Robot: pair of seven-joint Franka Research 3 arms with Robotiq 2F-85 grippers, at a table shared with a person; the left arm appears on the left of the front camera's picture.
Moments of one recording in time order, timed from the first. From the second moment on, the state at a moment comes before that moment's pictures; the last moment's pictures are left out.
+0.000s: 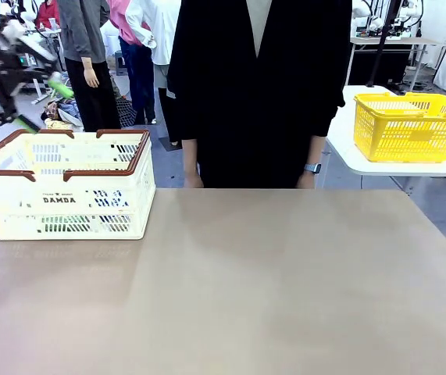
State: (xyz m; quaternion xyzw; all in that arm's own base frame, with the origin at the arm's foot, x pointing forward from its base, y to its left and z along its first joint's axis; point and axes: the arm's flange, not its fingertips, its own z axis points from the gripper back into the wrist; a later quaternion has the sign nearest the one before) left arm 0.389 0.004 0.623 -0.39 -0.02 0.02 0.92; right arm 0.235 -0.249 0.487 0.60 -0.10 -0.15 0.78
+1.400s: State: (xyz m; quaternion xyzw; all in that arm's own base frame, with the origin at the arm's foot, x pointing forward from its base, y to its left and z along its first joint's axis) left arm 0.309 0.177 0.503 -0.65 0.02 0.01 0.76; right arm 0.235 -0.249 0.487 0.60 -0.10 -0.15 0.78
